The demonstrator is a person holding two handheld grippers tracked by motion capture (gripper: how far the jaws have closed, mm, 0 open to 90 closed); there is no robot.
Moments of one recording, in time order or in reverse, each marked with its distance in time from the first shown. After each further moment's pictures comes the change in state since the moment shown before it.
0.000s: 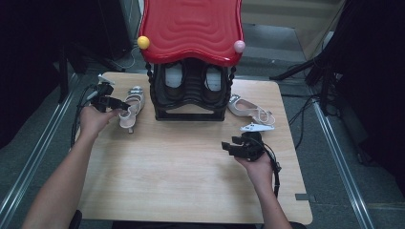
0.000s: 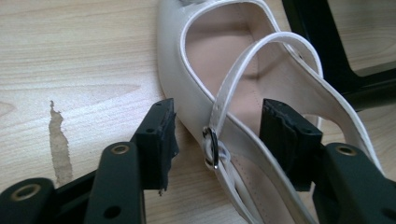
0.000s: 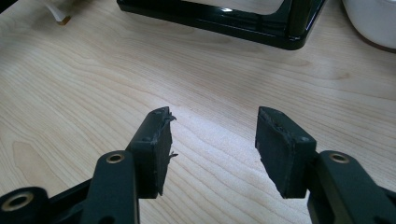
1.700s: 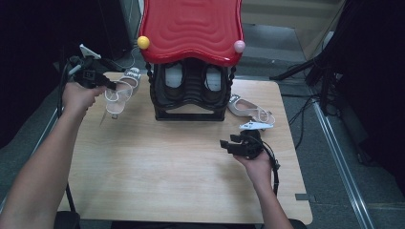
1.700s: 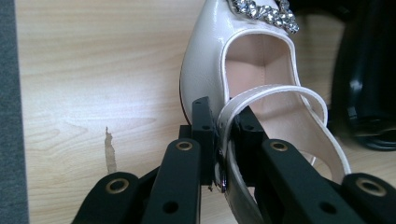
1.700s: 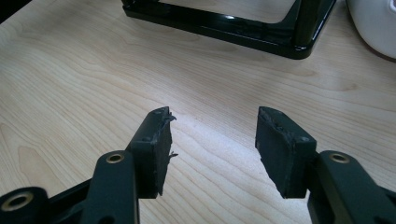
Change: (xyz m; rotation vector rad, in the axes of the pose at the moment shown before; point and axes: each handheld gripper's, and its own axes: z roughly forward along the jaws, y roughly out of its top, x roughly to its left) left arm -0.008 0.051 -0.095 -0.044 -0.025 -0.054; right arm 0.001 0.006 0.004 -0.006 0.019 -0.015
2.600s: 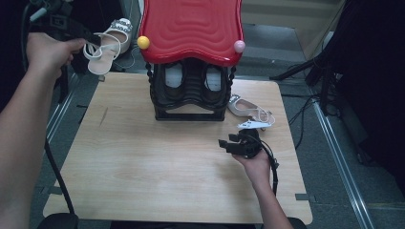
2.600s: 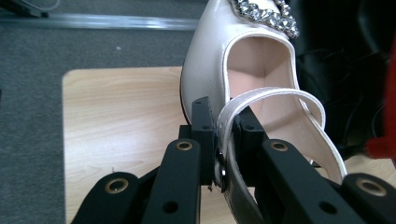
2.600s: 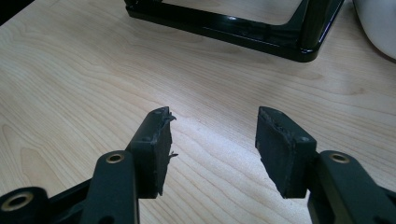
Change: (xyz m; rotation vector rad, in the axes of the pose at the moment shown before) left arm -0.047 0.065 -0.135 -0.153 -0.014 0.029; right arm 0.002 0.002 0.003 0.005 0.007 0.000
